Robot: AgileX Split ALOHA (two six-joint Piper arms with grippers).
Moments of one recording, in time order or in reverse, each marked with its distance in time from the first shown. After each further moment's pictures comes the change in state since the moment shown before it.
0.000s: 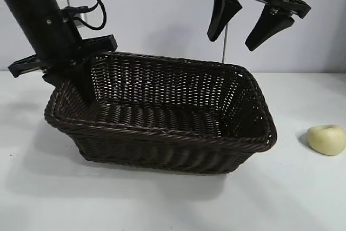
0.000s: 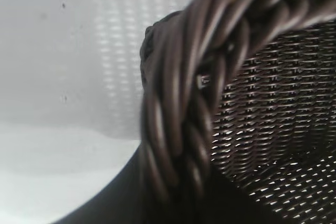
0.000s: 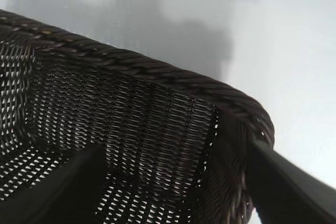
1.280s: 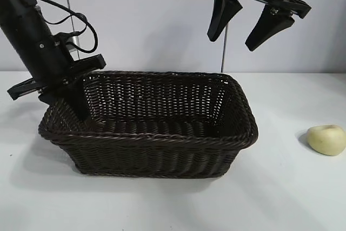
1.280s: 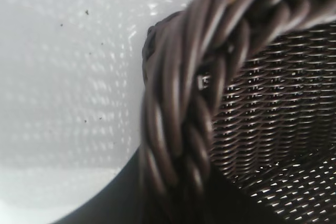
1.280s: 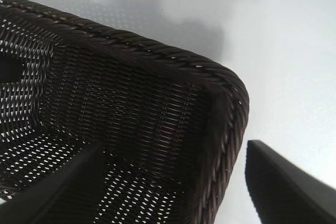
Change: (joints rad) left arm 0.048 0.086 -0.010 -0.121 -0.027 0.074; right arm 0.000 0.000 0.000 0.000 0.000 0.000
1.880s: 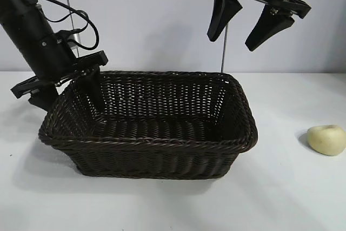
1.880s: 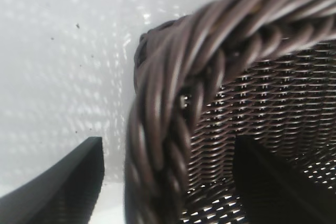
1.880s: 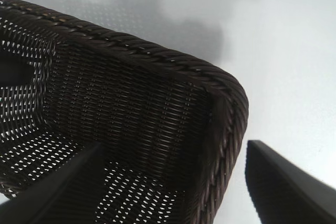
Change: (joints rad) left arm 0.000 -0.043 -0.015 0.054 0.023 0.000; right arm 0.000 0.000 0.000 0.000 0.000 0.000
